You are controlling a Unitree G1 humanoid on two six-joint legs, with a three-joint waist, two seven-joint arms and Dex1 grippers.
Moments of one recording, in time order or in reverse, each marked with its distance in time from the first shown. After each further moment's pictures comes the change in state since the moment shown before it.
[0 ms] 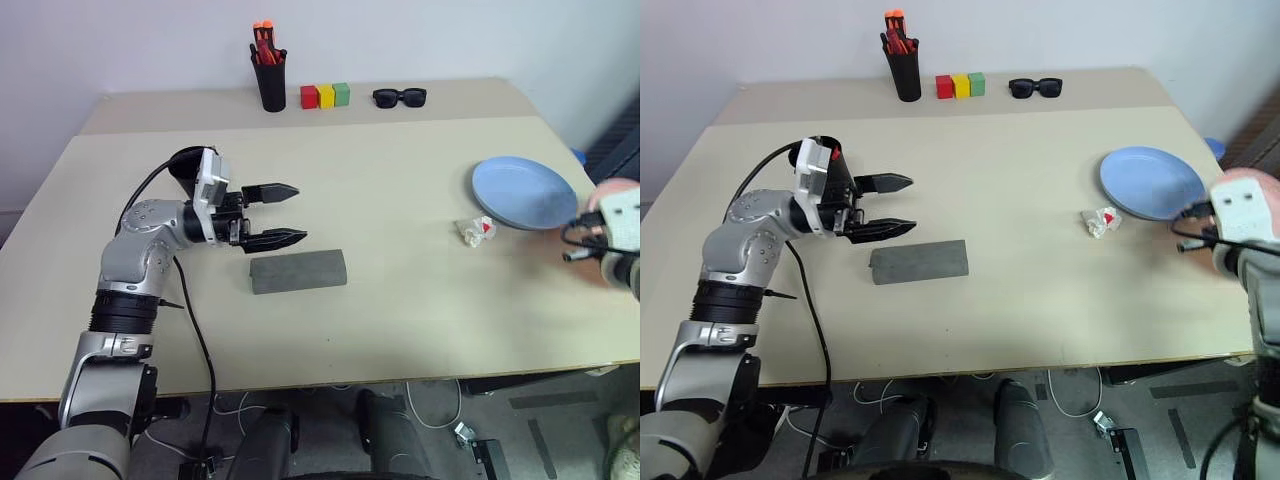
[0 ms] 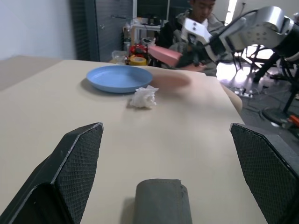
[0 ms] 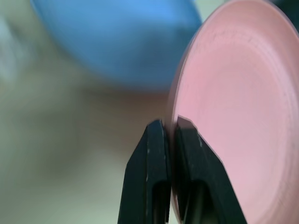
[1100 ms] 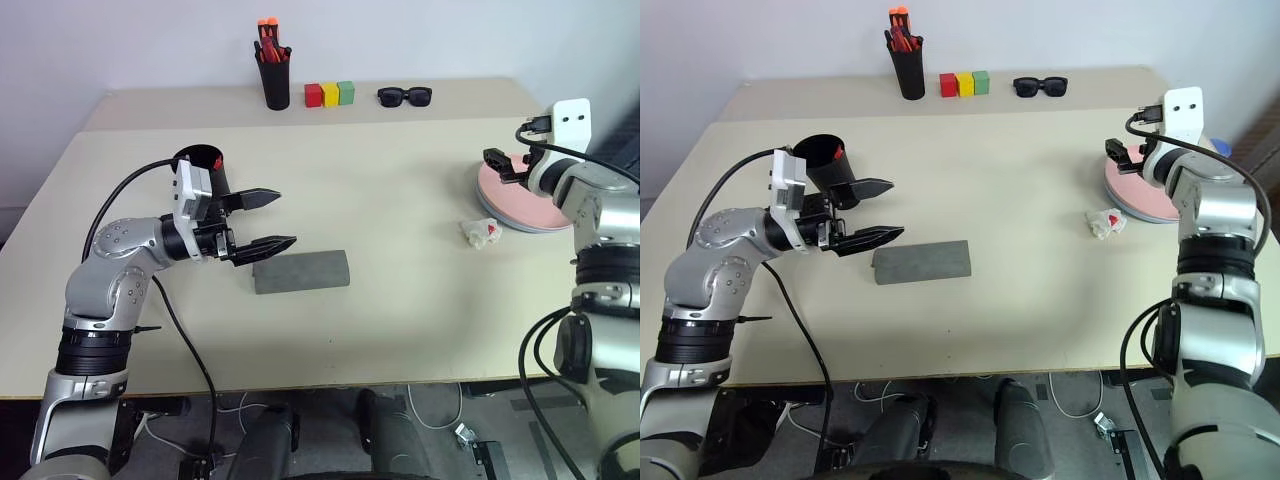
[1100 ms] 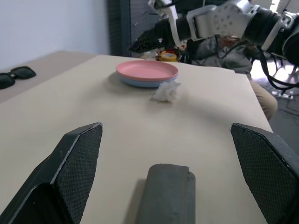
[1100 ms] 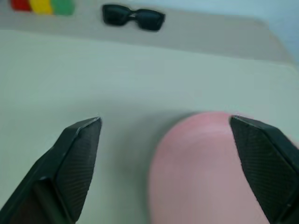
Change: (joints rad) left arm 0.166 0.067 0.067 -0.264 -0.062 0.091 0.167; right arm -0.407 0.219 0.027 0.395 0.103 -0.139 0.113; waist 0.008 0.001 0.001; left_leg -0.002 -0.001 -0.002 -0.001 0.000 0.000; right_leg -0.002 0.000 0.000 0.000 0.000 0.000
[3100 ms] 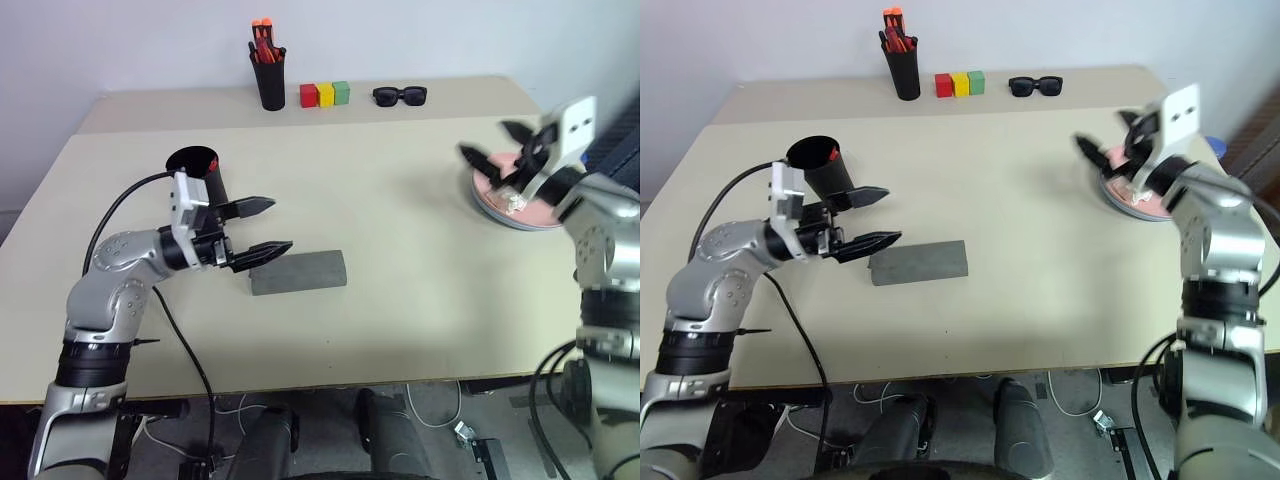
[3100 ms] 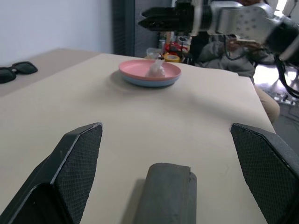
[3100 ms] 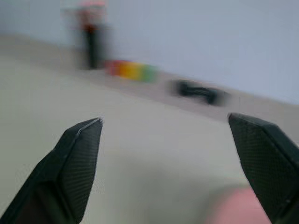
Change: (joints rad) left arm 0.115 0.009 0.026 -0.042 -0.018 -0.026 0.040; right arm 0.207 0.004 0.024 -0.312 0.236 -0.279 0.319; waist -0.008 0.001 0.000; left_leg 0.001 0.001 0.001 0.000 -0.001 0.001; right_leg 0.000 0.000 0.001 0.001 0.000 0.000
